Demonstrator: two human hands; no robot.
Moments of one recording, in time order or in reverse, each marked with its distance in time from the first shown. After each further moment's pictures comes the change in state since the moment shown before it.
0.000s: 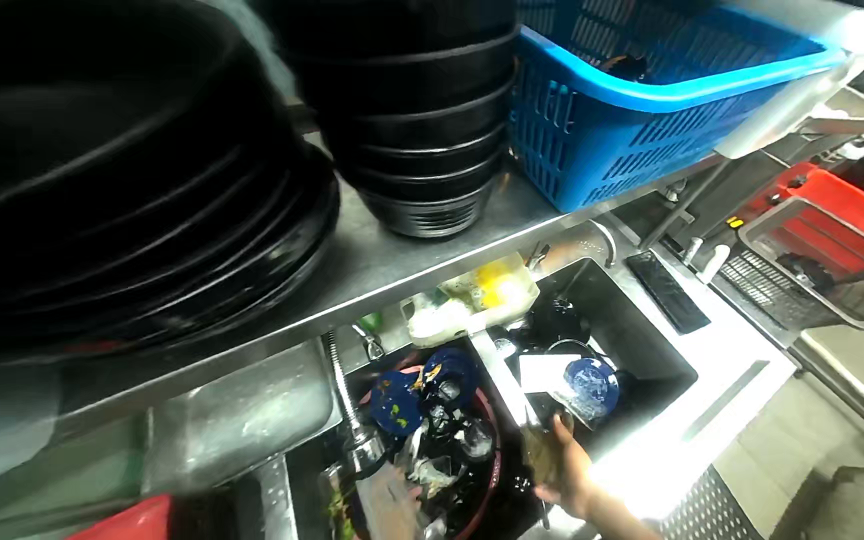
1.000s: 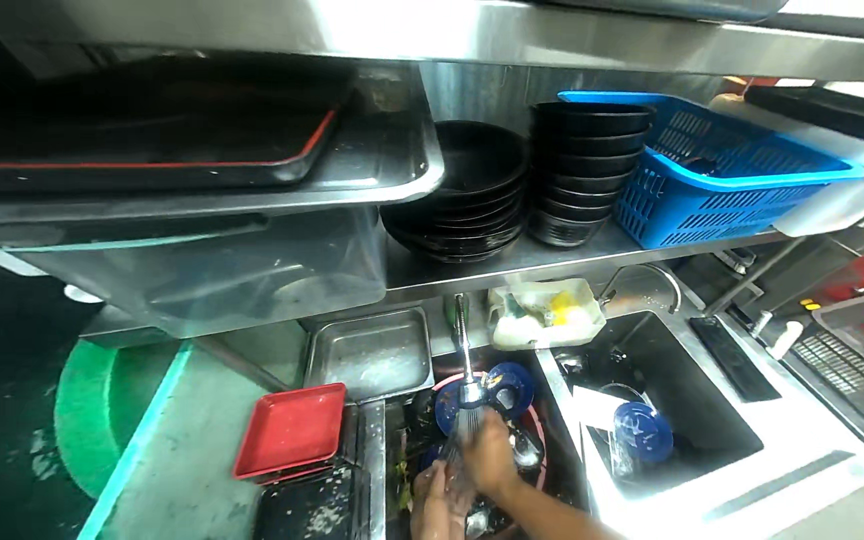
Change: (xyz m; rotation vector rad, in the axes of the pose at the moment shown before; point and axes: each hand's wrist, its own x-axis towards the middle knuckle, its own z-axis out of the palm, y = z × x) left_hand -0.116 0.079 -0.088 -0.982 0.026 -0.173; right_hand -0.080 0.122 0.237 -1.413 0.007 -0.914
